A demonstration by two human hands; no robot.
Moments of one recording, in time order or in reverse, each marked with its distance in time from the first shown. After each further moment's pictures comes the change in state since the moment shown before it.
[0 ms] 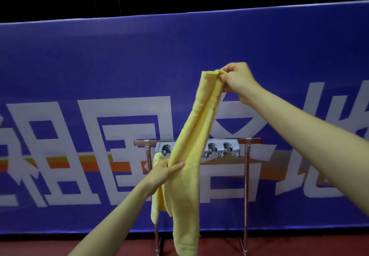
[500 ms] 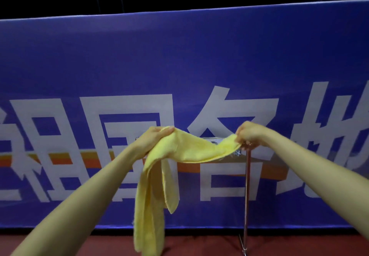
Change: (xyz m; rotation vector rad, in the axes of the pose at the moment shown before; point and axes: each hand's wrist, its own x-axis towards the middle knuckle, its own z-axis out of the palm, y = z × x) left_hand 0.014 0.069 -0.053 0.119 0.036 0.125; right_hand -0.047 0.114 -0.019 -0.578 -0.462 0.505
